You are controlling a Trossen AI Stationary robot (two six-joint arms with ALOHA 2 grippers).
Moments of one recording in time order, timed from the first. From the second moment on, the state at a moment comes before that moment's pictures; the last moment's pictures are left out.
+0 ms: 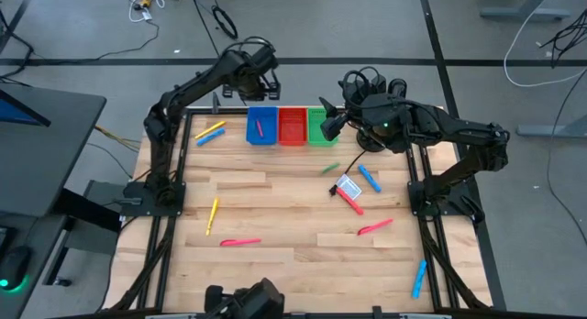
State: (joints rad) left arm 0.69 2.00 2.02 -1.27 -0.22 -0.77; right arm 0.03 1.48 1.82 -0.71 0.87 0.13
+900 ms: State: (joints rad) left arm 0.58 2.14 2.02 -1.25 -0.31 -0.72; right arm 0.03 1.48 1.82 -0.72 0.87 0.09
